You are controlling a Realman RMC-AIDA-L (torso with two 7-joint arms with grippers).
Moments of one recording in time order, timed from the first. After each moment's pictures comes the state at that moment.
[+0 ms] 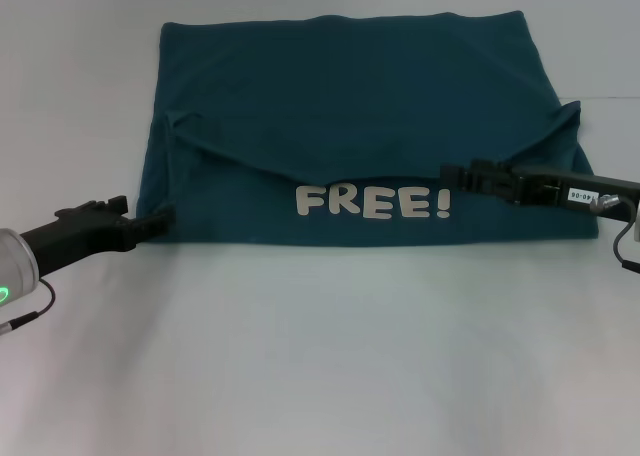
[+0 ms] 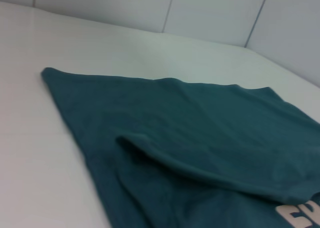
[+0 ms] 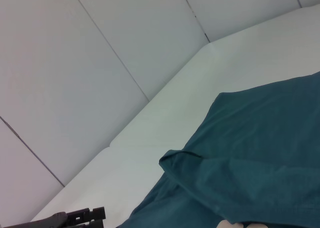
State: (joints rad) left arm -0.46 -2.15 0.67 0.68 1.93 0.99 -1.58; right arm 0.61 2.05 -0.68 -0.57 -1.90 -1.30 1.78
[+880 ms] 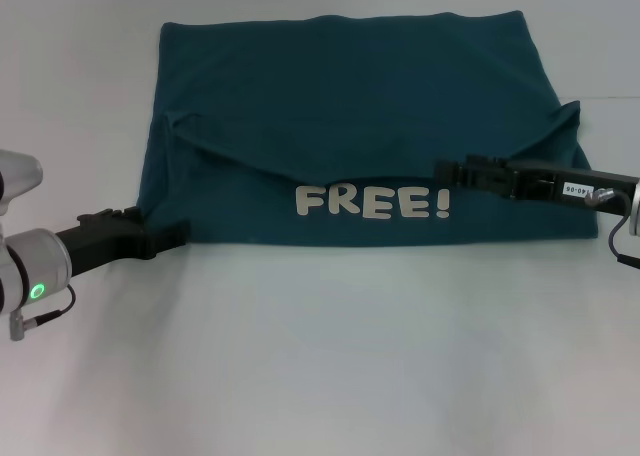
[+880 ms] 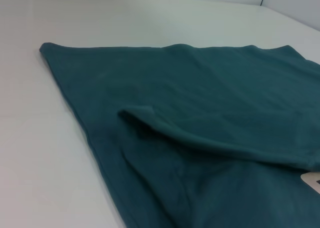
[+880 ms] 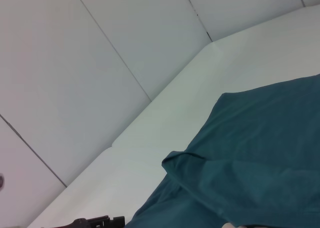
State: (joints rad) left arm -0.52 -2.15 0.76 0.60 1.97 0.81 -1.57; right arm 0.62 2.05 -0.68 -0.57 -1.90 -1.30 1.79
